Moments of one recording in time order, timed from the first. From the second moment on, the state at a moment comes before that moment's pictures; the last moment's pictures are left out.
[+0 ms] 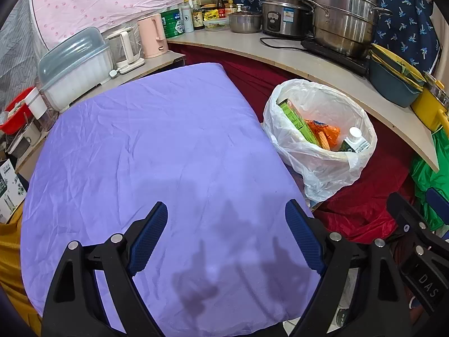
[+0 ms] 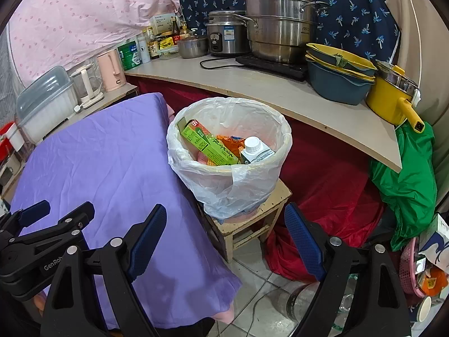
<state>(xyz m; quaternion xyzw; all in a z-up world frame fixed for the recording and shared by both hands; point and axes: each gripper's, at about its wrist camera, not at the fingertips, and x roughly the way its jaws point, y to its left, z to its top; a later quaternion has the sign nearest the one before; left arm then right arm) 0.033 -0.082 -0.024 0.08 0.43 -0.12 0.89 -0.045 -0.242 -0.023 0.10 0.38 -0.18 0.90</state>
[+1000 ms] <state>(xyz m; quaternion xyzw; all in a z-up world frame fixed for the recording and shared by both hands) 0.034 -0.105 -0.018 0.10 0.42 -0.13 0.89 -0.041 -0.260 -0.025 0.11 0.37 -0.18 0.90</state>
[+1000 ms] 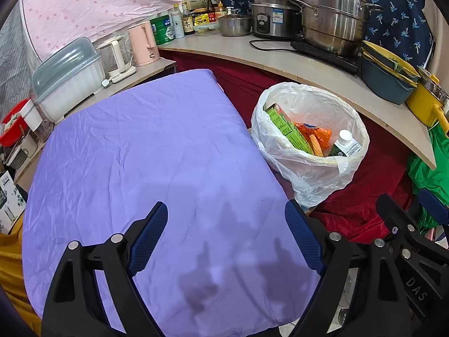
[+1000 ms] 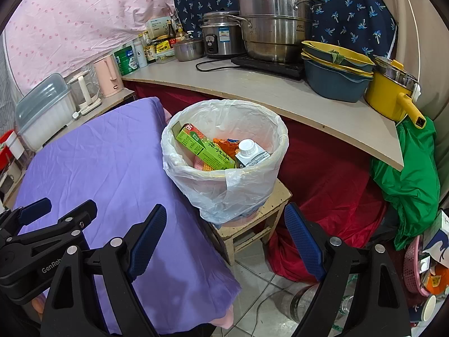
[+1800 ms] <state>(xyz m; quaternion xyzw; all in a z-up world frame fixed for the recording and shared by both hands) 0.035 -0.107 -0.020 0.10 0.41 -0.12 0.90 -0.040 -0.260 -0.026 0.11 0.37 -0.18 0.90</state>
